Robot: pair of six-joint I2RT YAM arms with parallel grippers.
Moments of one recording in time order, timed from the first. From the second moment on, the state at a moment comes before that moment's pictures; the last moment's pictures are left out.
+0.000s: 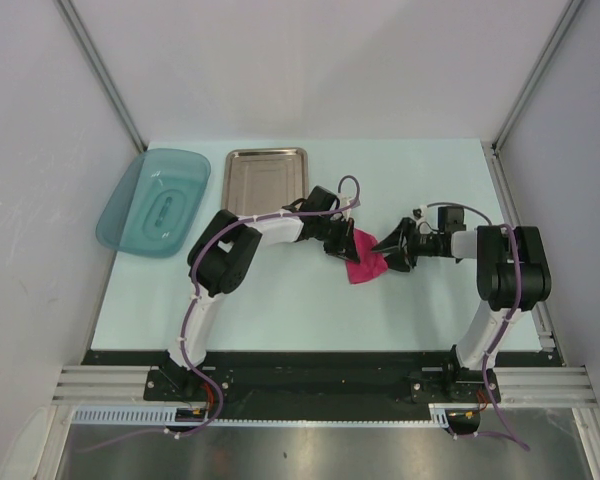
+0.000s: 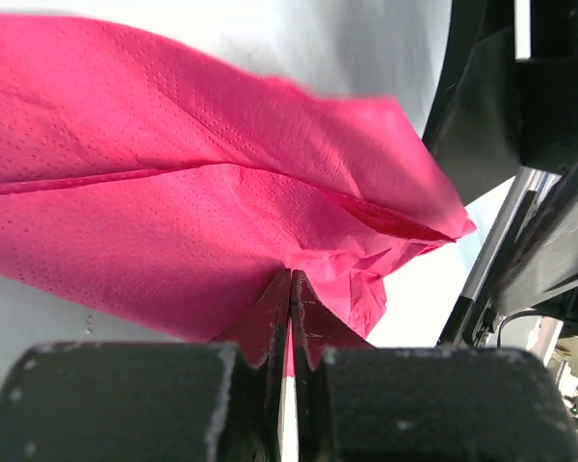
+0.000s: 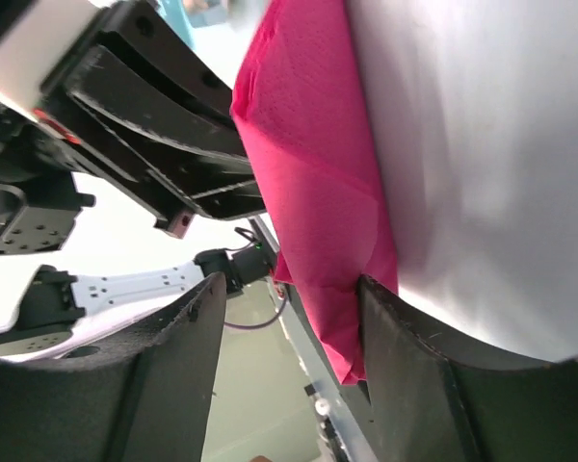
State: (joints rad) left arm -0.67 2.27 1.55 -0.17 0.69 -0.45; right arm -0.02 1.85 0.84 -0.02 -1.08 0.67
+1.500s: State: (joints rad) left arm -0.67 2.27 1.56 -0.18 0.68 -0.44; right arm 0.07 1.85 0.94 -0.22 -0.86 0.48
